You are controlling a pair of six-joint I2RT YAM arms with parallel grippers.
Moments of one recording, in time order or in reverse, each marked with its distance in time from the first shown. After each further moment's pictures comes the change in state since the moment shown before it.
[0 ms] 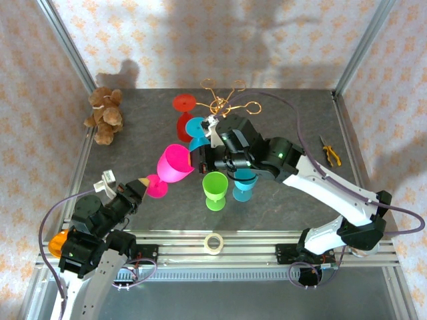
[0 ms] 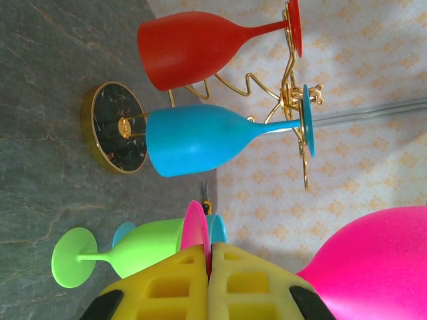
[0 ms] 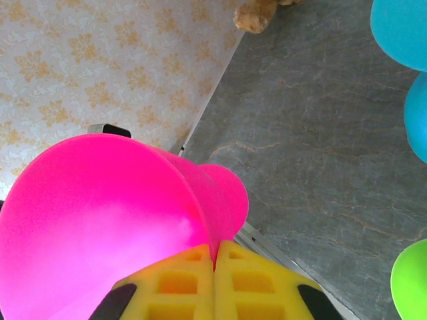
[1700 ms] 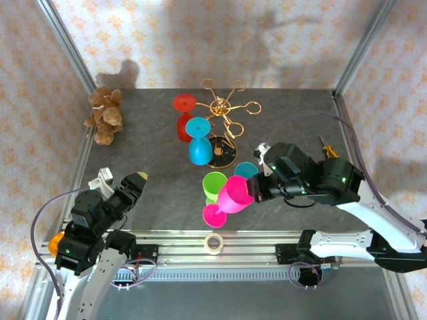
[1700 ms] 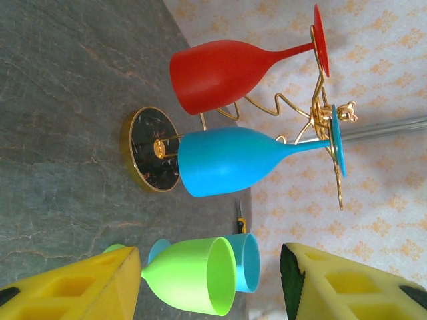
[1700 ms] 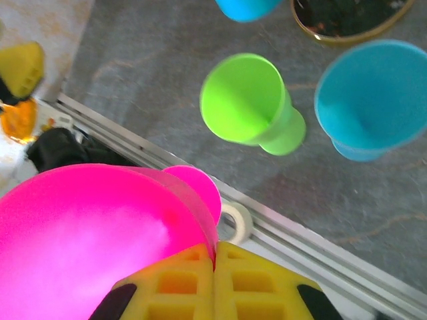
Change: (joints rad) left arm 0.000 0.081 0.076 -0.085 -0.092 0.097; right arm 0.005 -0.359 -0.171 -0.517 0.143 -0.026
